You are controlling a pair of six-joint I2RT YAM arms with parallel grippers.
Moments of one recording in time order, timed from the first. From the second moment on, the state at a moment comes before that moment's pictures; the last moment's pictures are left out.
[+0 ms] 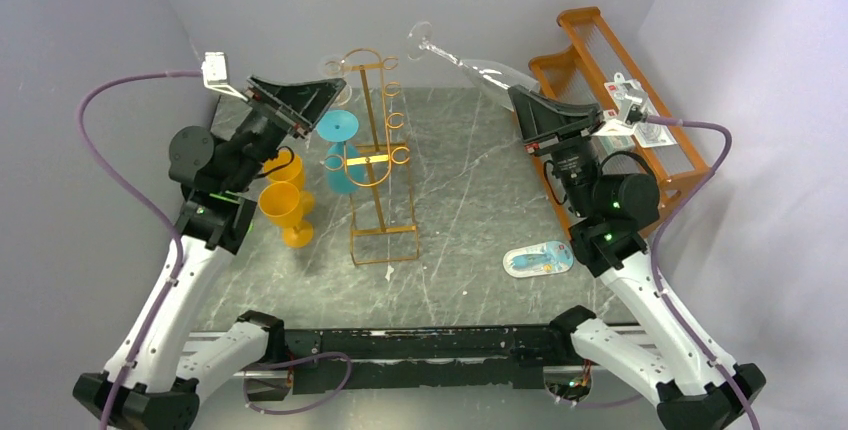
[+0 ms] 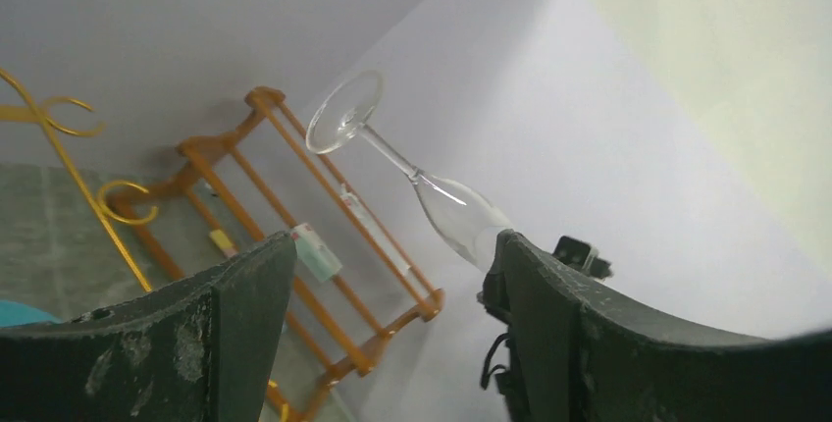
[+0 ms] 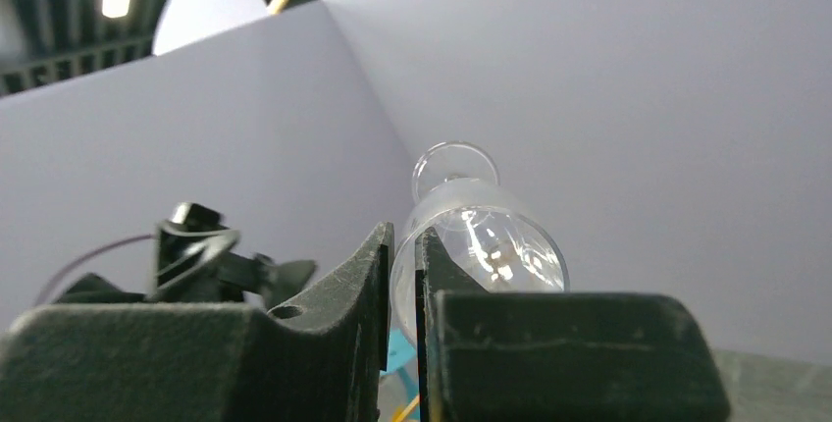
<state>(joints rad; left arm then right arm) -0.31 0.93 1.10 0.23 0.35 -1.05 0.48 0.83 0.91 0.53 -0.03 0.60</state>
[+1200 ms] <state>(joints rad) -0.65 1.16 1.14 0.63 -0.04 -1.18 0.68 1.01 0.96 0.86 -0.17 0.68</state>
